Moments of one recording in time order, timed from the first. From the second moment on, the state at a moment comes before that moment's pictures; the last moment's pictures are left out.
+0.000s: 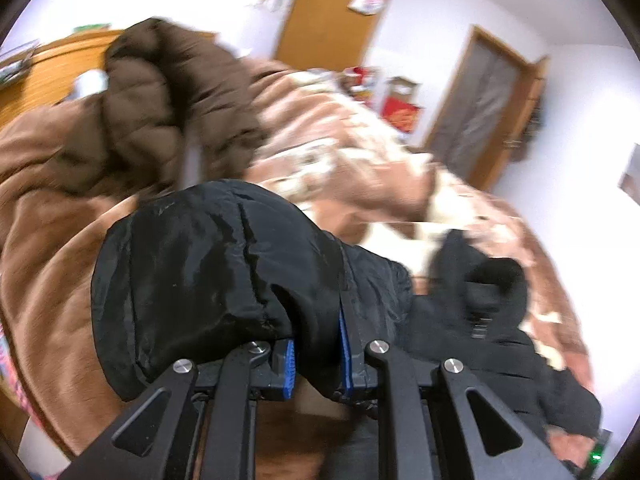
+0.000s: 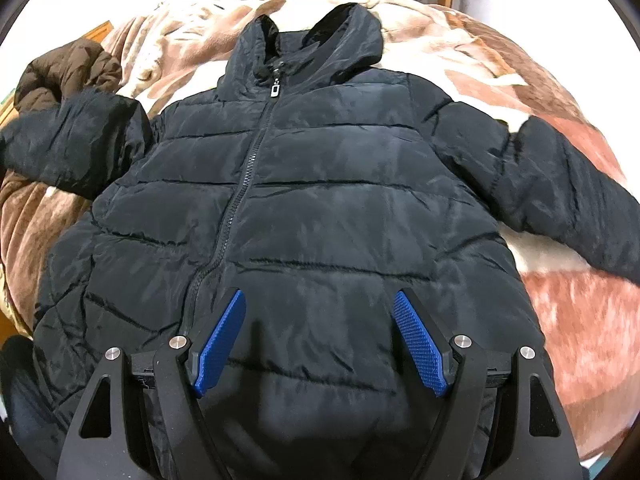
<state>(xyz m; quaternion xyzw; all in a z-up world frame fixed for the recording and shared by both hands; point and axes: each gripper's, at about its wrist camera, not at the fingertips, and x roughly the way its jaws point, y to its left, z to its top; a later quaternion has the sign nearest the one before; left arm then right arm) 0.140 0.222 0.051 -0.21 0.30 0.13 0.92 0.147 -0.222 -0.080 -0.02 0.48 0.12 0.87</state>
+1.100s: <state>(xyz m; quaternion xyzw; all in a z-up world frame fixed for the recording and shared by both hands) 0.216 -0.016 -0.008 -0.17 0.41 -0.21 0.87 0.152 -0.286 -0.073 0.05 0.44 0.08 0.89</state>
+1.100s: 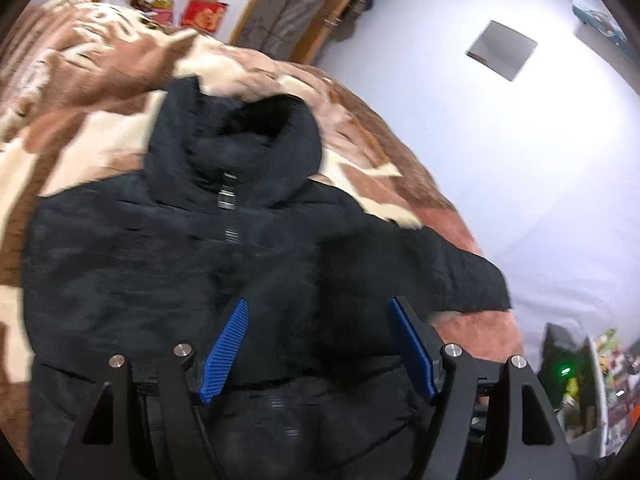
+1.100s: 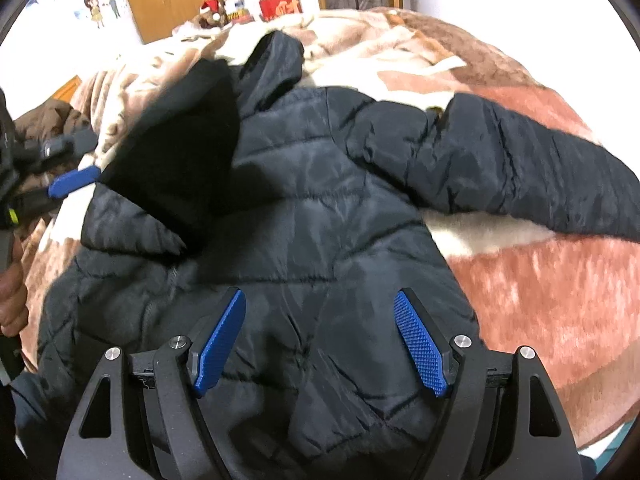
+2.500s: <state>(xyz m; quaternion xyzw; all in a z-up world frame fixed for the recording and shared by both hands) 0.312 0.118 -0.132 -0.09 0.48 0.04 0.87 0.346 -0.248 -0.138 0.00 0.48 0.09 0.87</state>
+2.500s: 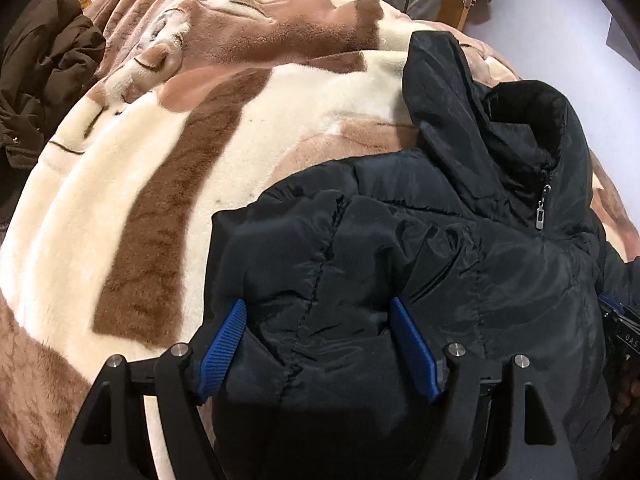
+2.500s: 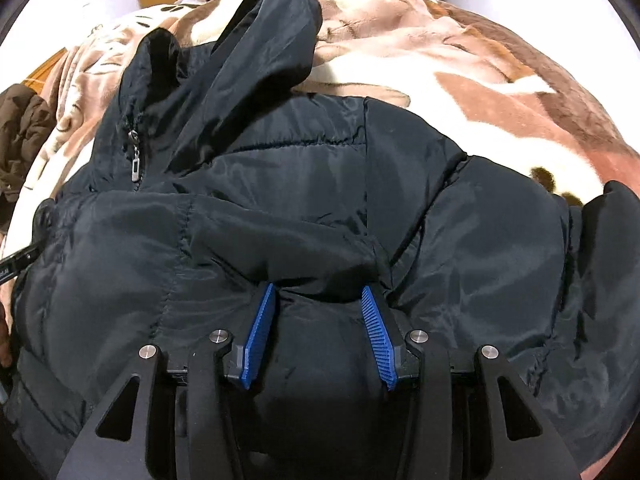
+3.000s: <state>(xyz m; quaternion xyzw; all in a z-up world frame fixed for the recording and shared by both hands) 0.234 0.107 -0.095 -0.10 0.49 0.01 0.86 0.236 -0.261 -0.114 -0.01 0.49 0.09 0.87</state>
